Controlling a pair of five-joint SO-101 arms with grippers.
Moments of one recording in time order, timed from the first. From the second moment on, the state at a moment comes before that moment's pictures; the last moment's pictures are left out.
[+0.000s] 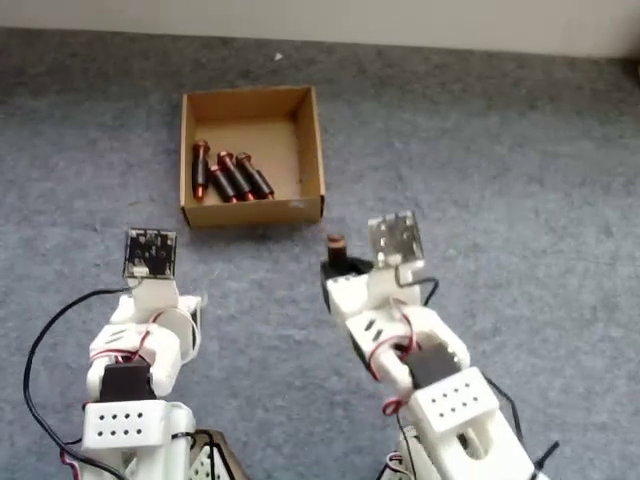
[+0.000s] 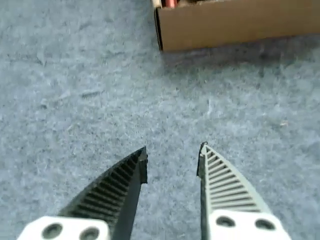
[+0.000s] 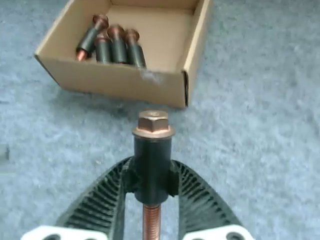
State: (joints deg) left arm -11.0 -81.2 88.0 51.0 -0.4; right arm -30.0 -58.9 73.8 26.2 -5.6
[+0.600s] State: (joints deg) left arm -10.9 -81.4 95.5 44.4 -0.7; right arm -30.0 -1.1 35.6 -8.4 -5.6
